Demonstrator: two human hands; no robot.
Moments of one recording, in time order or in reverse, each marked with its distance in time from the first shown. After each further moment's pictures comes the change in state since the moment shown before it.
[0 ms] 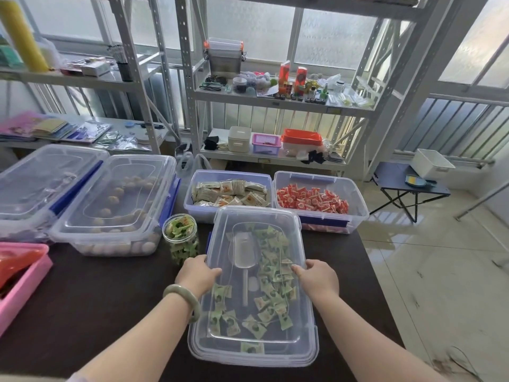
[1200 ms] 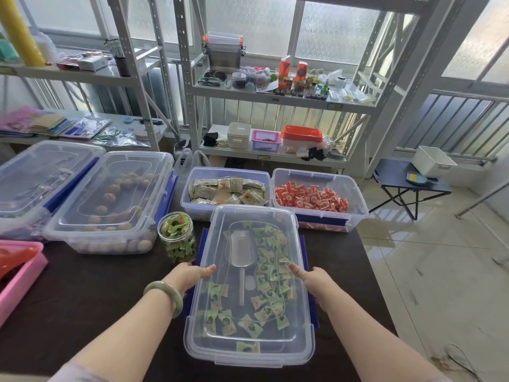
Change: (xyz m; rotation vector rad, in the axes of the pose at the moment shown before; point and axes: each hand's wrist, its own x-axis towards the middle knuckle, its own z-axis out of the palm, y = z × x) left_hand 0.028 -0.022 0.007 -0.459 -0.223 -0.308; right_hand 0.033 0.024 0.011 0.356 -0.318 0.284
